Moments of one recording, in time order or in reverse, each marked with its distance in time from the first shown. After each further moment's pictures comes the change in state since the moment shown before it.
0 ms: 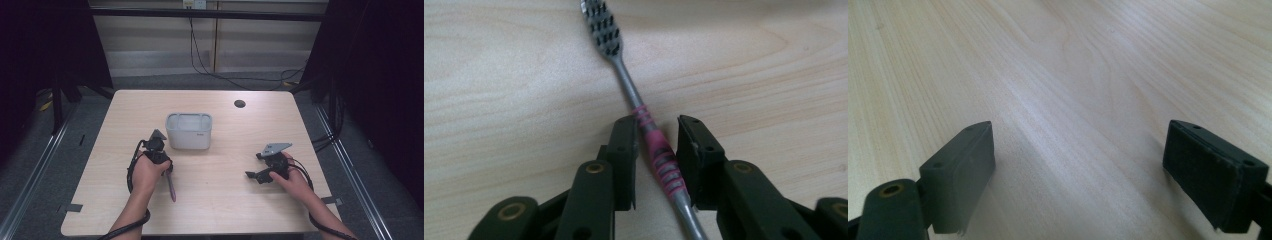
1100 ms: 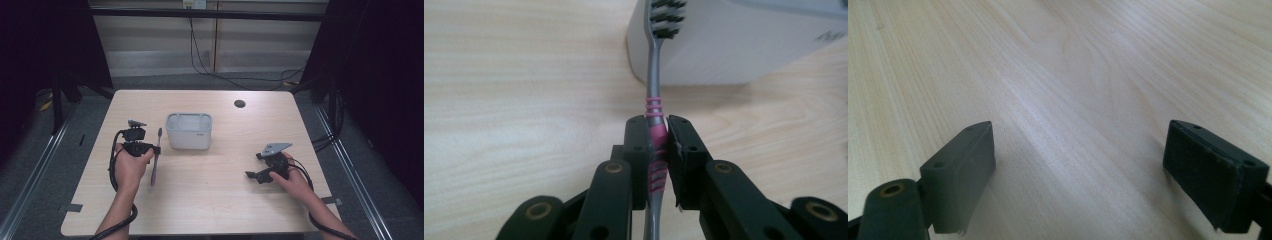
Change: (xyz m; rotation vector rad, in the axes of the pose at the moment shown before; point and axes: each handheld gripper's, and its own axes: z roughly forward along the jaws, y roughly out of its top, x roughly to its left) left arm 0.025 -0.002 -0.065 -0.338 -0.094 0.013; right arm 0.000 0.000 0.000 0.000 0.001 0.001
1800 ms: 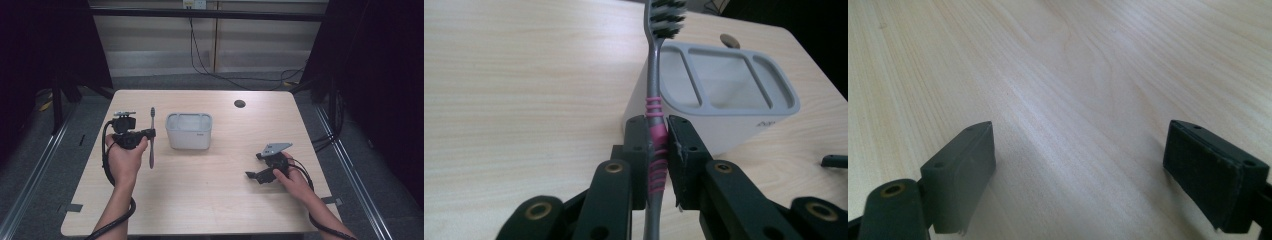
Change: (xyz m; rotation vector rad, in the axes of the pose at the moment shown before) left arm -0.004 0.013 -0.030 -0.264 -0.009 0.048; right arm 0.000 0.000 0.000 0.000 0.006 -0.004
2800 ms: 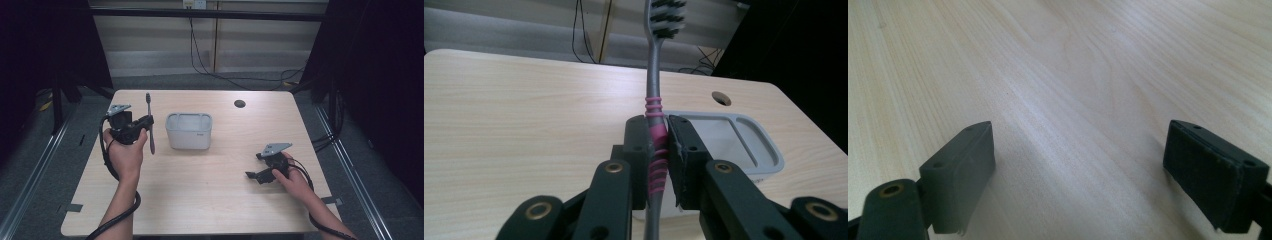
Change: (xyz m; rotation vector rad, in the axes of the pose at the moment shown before) left arm -0.007 0.011 -0.009 -0.226 0.008 0.029; right arm 0.000 0.000 0.000 0.000 -0.001 -0.002
